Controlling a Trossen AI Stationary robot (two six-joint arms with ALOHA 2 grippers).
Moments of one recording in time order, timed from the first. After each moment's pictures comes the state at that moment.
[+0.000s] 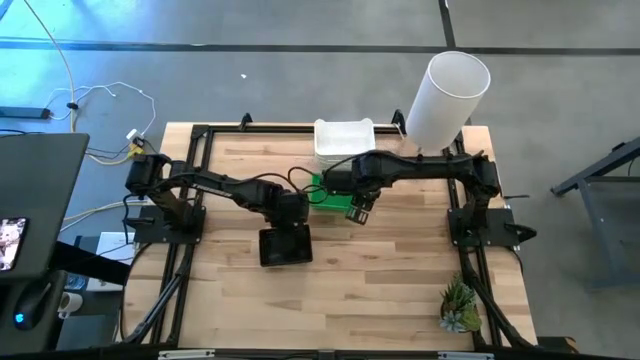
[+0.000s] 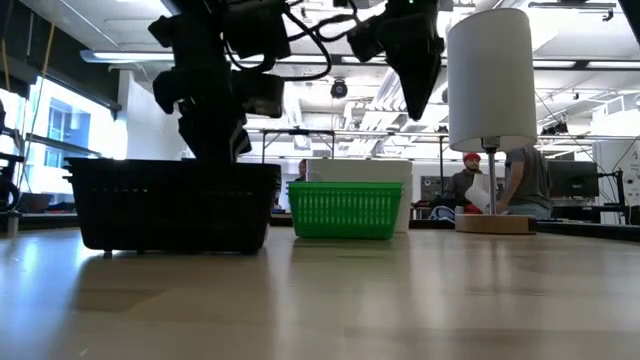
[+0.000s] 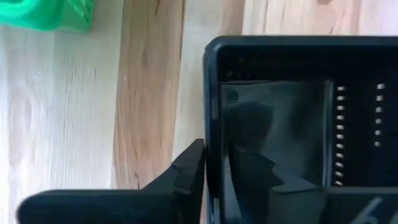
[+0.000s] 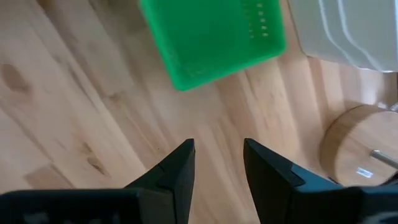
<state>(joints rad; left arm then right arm) 0.11 1.68 1.04 -0.63 0.07 -0.14 -0.03 1.89 1.80 -1.47 0.18 0.37</state>
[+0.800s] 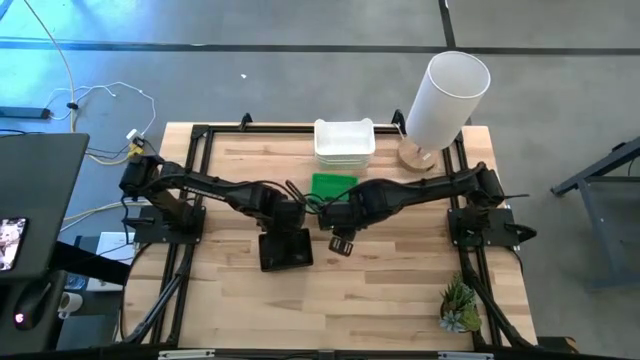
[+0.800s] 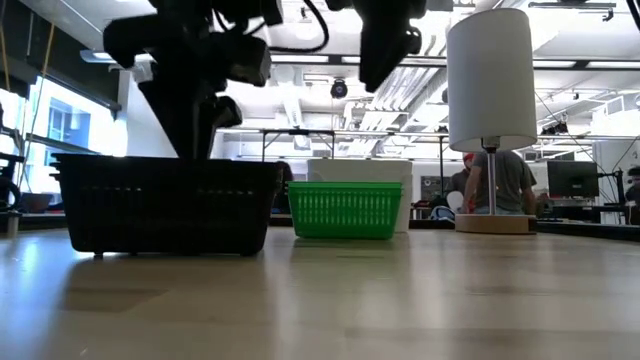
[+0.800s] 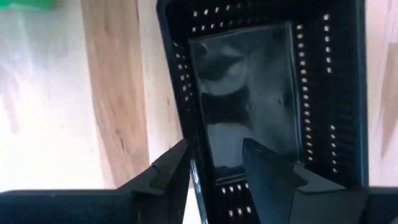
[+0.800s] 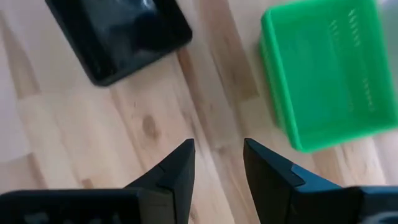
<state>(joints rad) 0.03 1.64 1.15 -0.89 0.07 -0.08 0.18 1.89 1.80 -1.18 0.16 0.47</state>
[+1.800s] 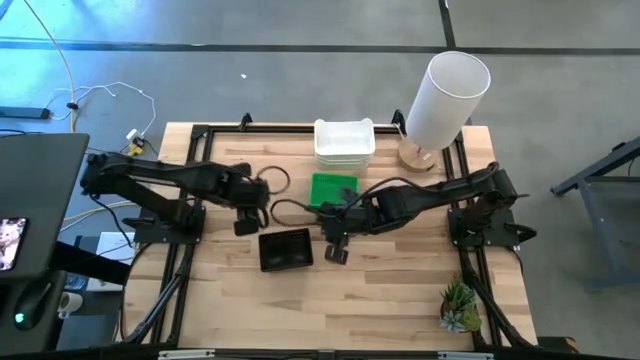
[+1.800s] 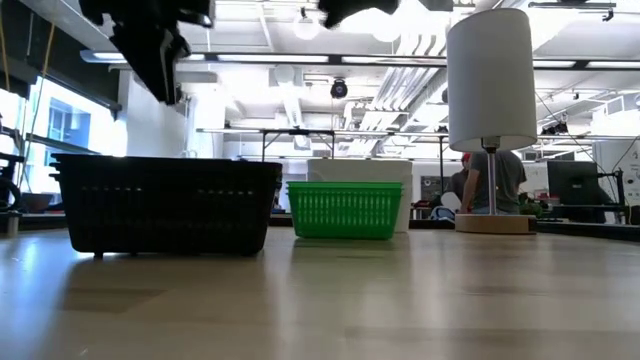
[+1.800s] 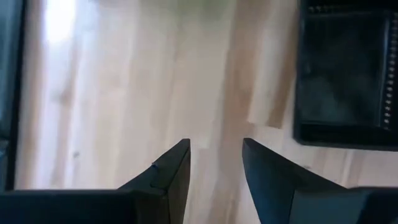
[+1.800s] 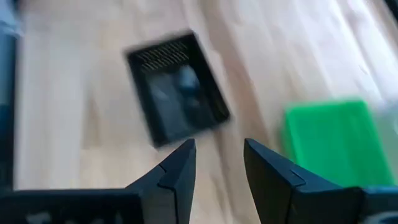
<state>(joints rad) 0.04 1.28 1.14 -1.19 -0.26 -0.21 0.25 1.81 1.78 -0.91 0.25 0.36</state>
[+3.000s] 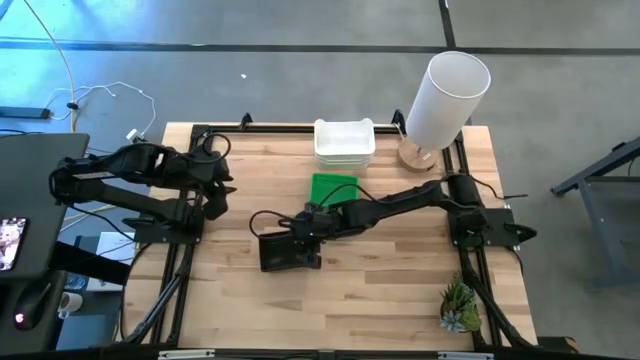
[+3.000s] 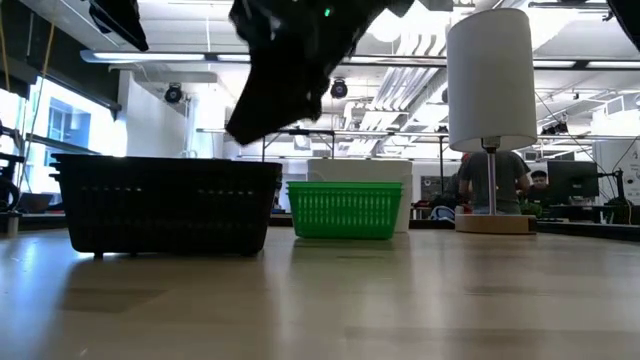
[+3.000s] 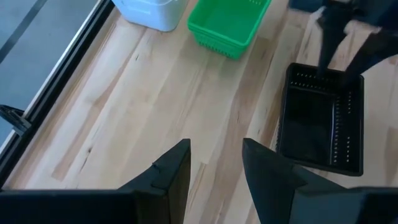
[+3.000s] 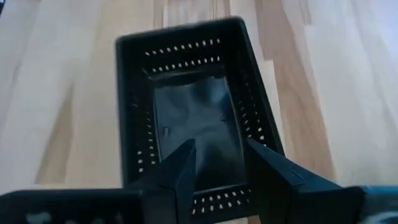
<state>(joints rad) 0.11 0.87 1.14 -1.24 -0.27 -0.31 0.16 2.06 1.63 -0.42 0.05 0.16</state>
